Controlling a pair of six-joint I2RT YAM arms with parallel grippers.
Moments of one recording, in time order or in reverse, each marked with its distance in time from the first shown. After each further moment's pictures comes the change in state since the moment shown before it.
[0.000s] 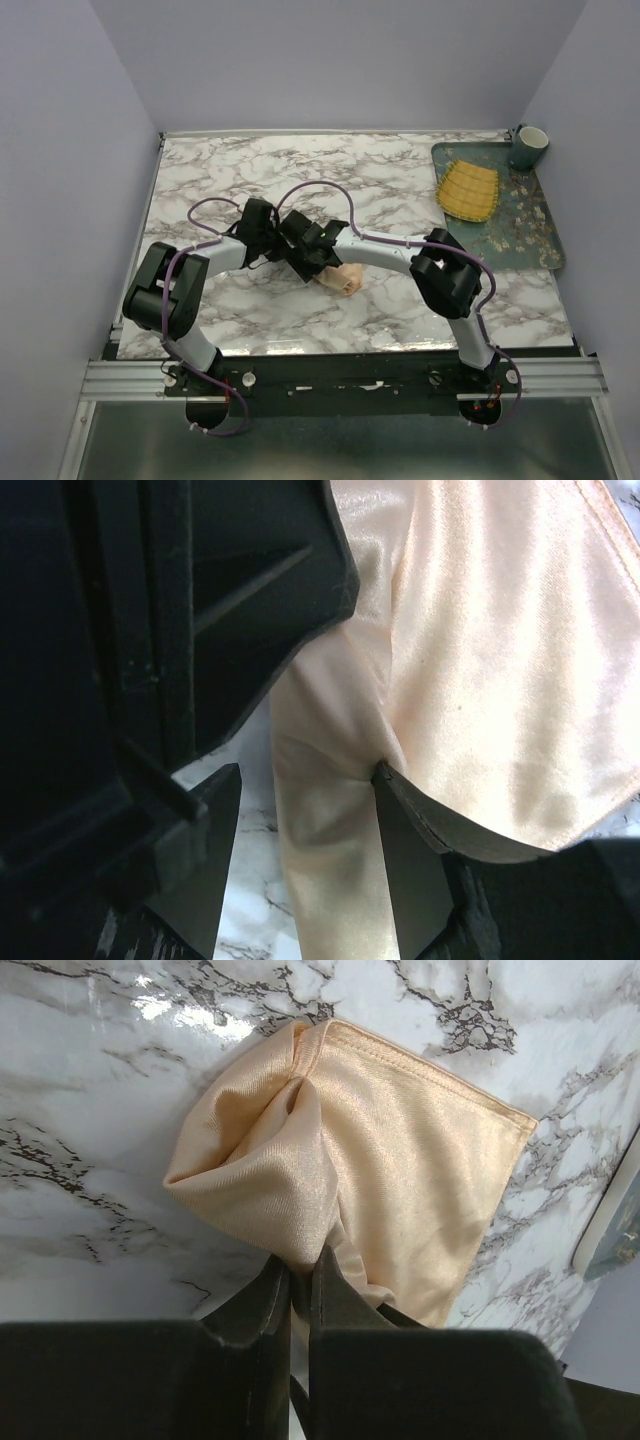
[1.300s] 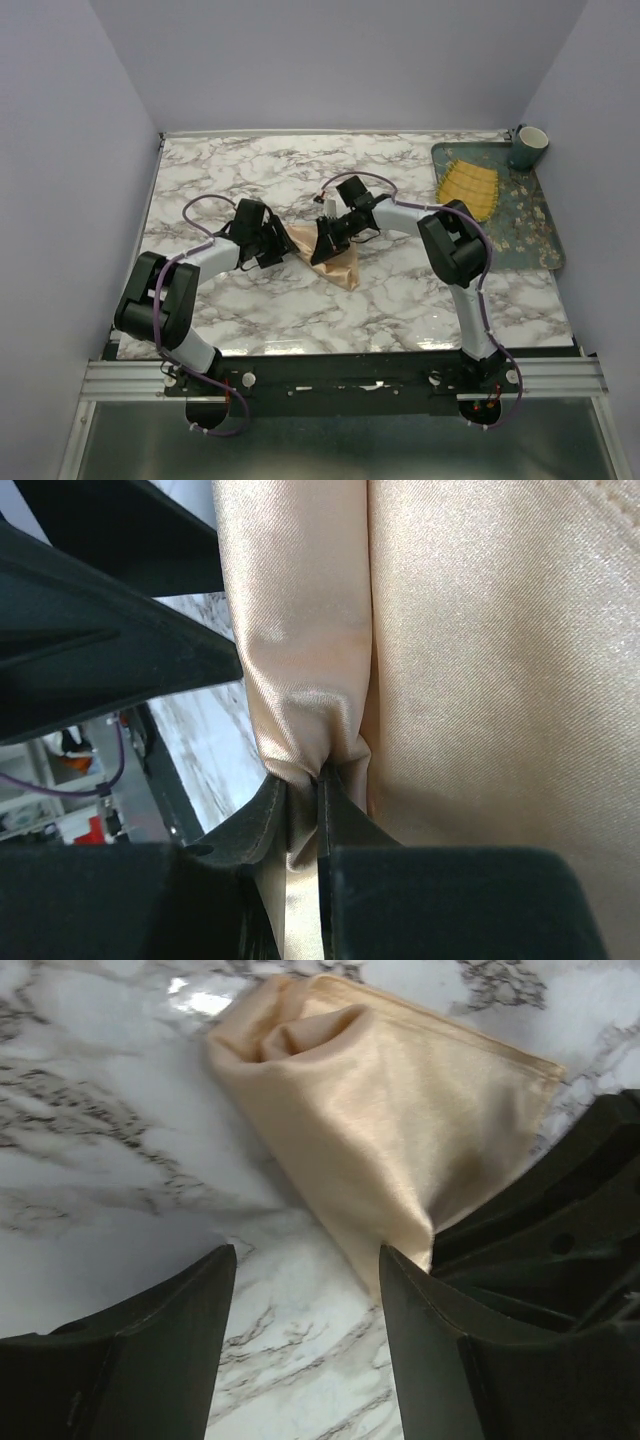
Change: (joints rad) left arm 0.029 -0.080 -0.004 -0.128 0.014 0.133; right arm -0.384 0.114 -0.085 0.240 -1.024 0.110
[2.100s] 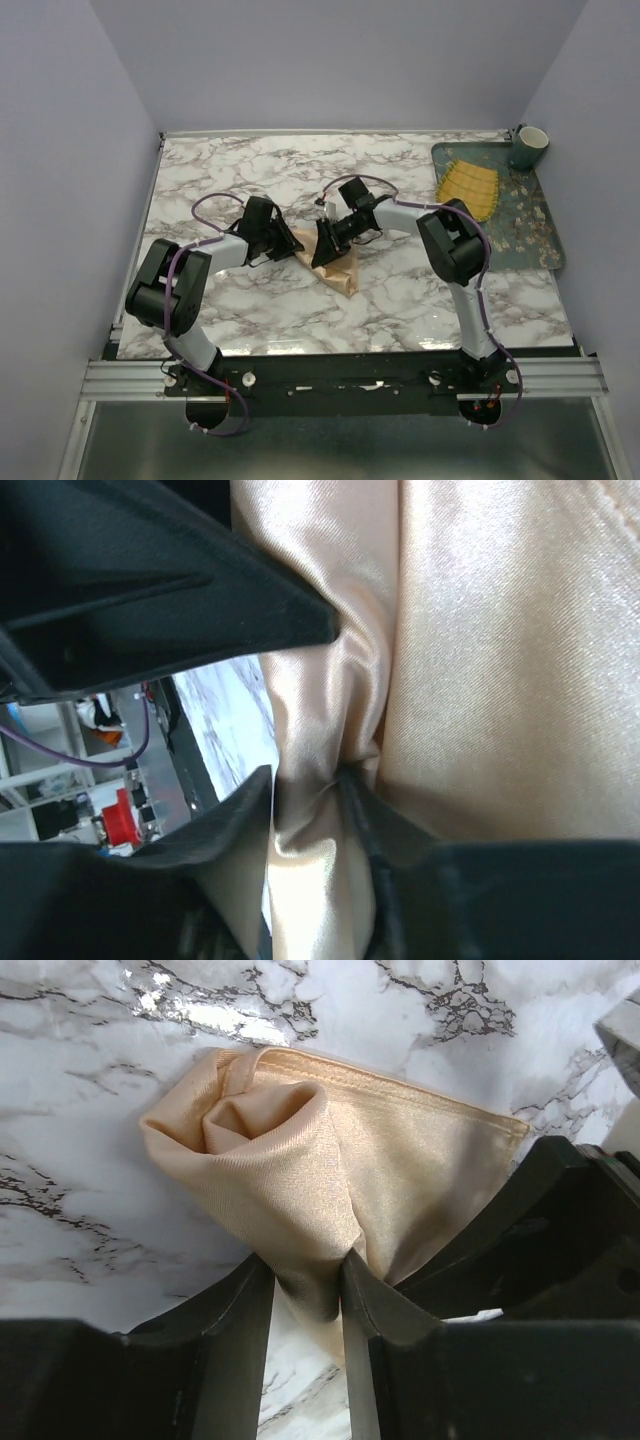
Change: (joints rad) left arm -0.029 0.105 0.032 0.122 0.016 -0.067; right arm -0.020 0.030 -0.004 -0.005 -0.126 -0.014
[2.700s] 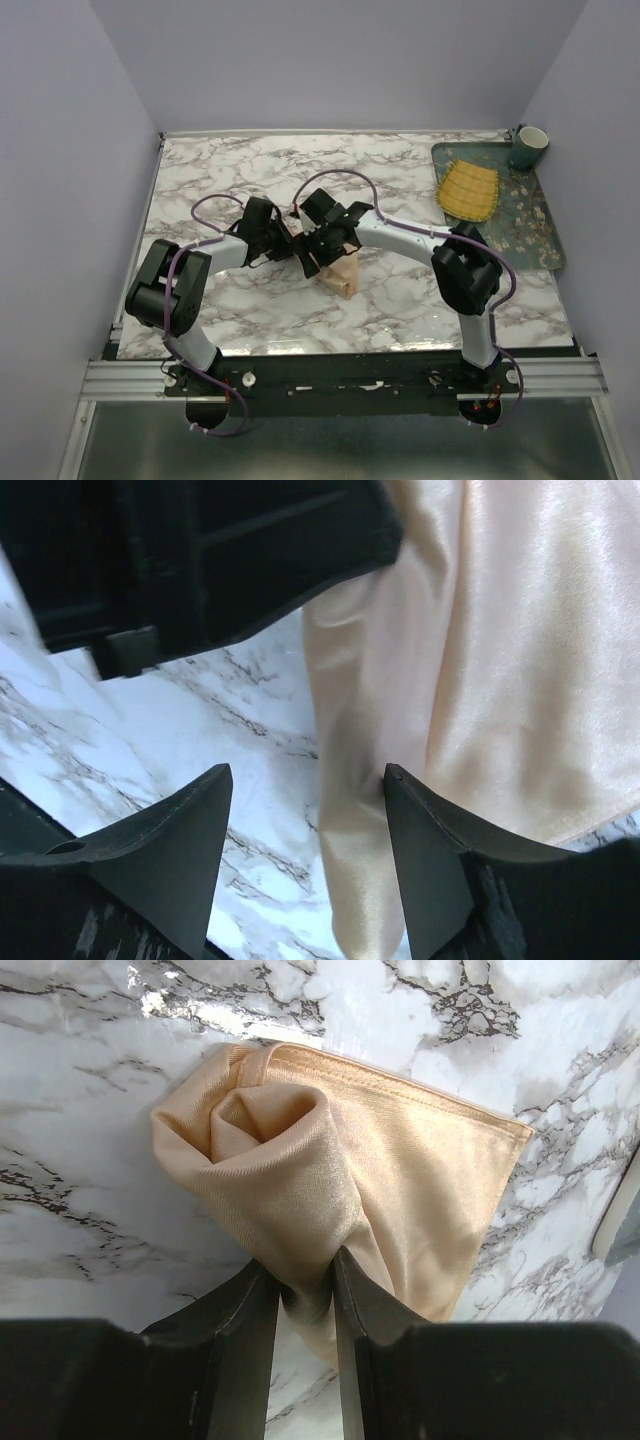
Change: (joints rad) left arm -0.005 -0.002 -0.009 0.008 -0.005 -0.008; right arm 0.250 -0.230 0.042 -0.269 0.750 -0.046
